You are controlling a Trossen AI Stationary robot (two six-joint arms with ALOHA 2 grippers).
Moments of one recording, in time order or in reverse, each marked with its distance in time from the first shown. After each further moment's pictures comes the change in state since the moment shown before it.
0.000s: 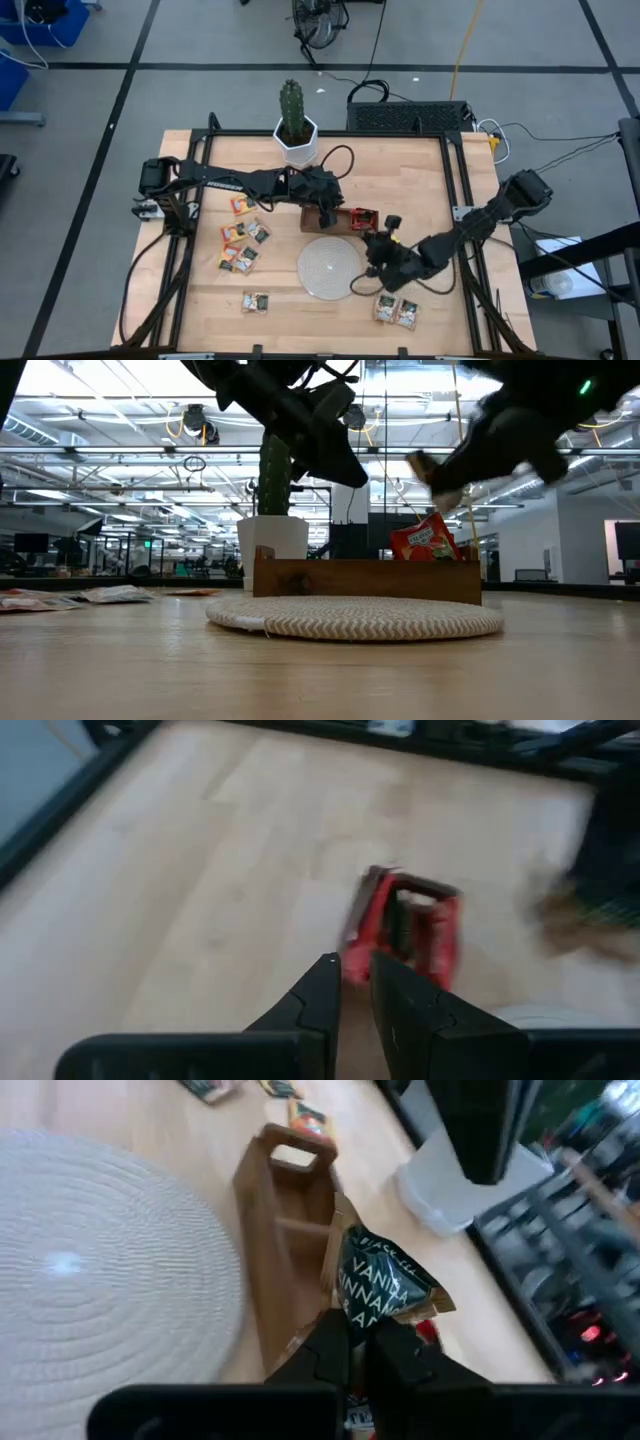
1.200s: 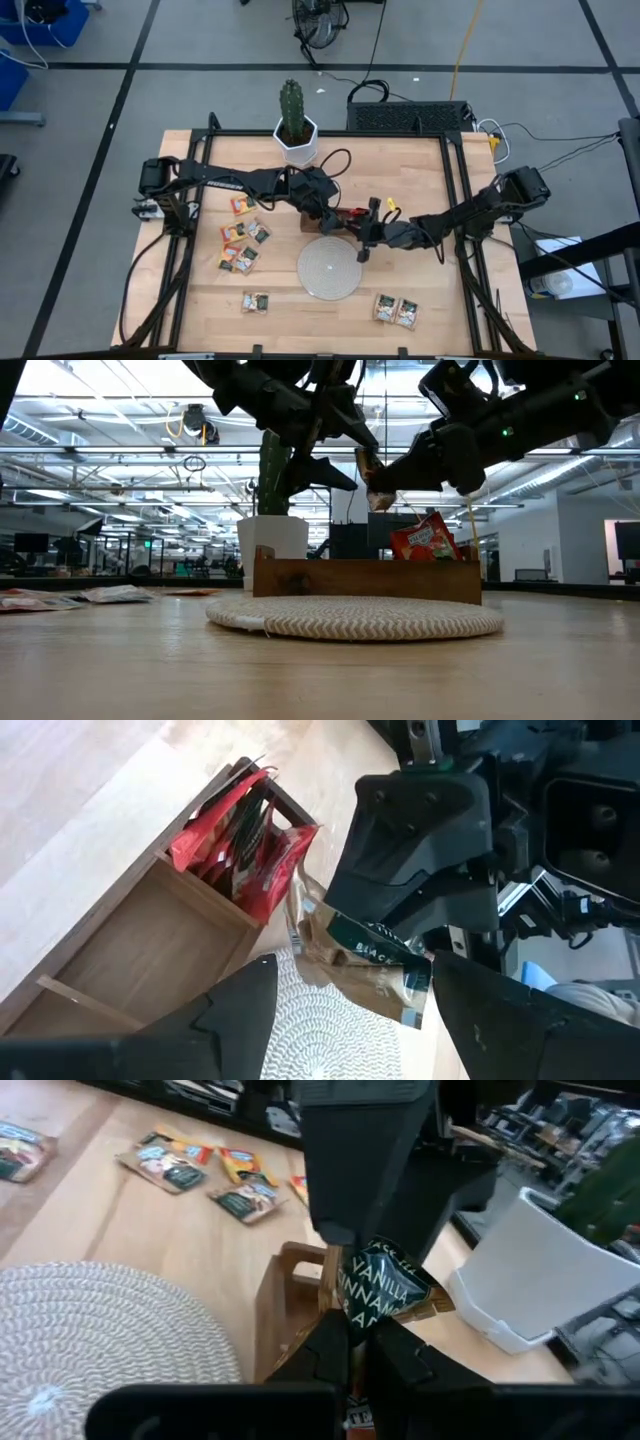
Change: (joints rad) left arm 0.007 0.000 0.008 -0.070 0.364 -0.526; right arm -0.264 -0.004 -0.253 0.885 -0.431 -0.467
